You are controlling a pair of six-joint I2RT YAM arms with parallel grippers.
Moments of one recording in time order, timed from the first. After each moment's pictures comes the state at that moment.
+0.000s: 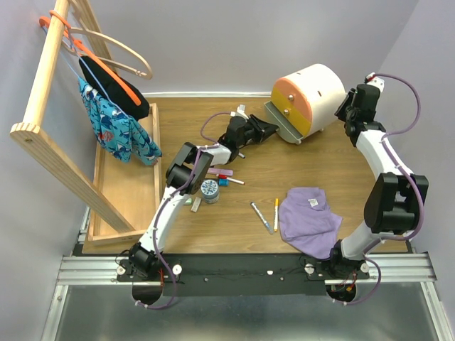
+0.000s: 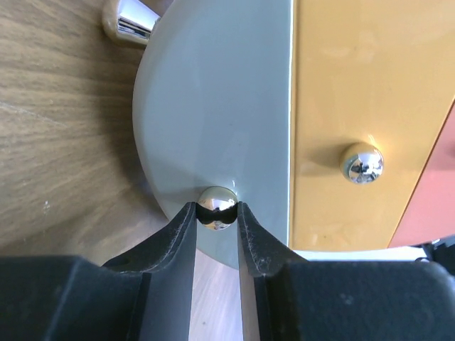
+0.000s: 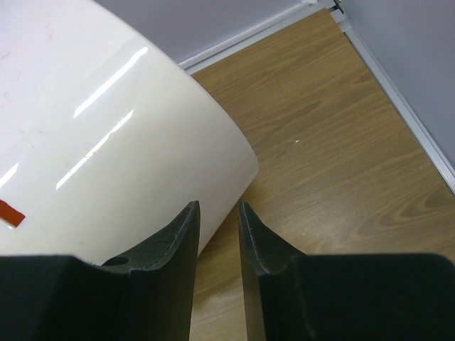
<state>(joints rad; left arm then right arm) -0.56 2.62 1.83 0.71 0.33 -1.39 -0.08 1.65 1.30 -0.05 0.17 0.31</state>
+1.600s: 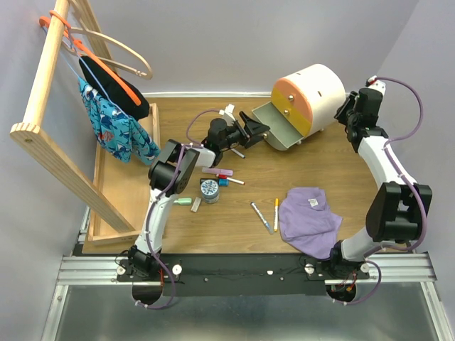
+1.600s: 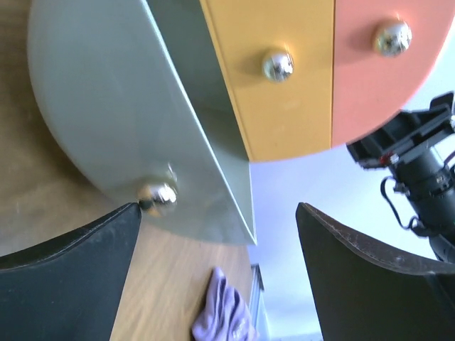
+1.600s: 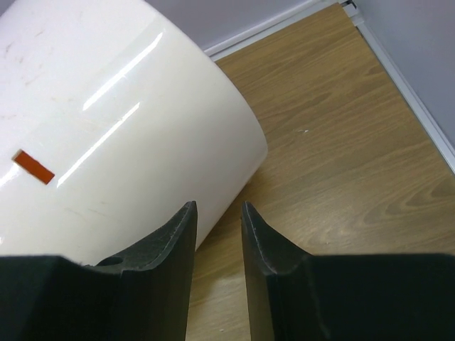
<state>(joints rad) -0.49 2.40 1.47 0.94 0.52 -1.32 -0.08 1.57 1.23 -0.05 0.14 0.32</state>
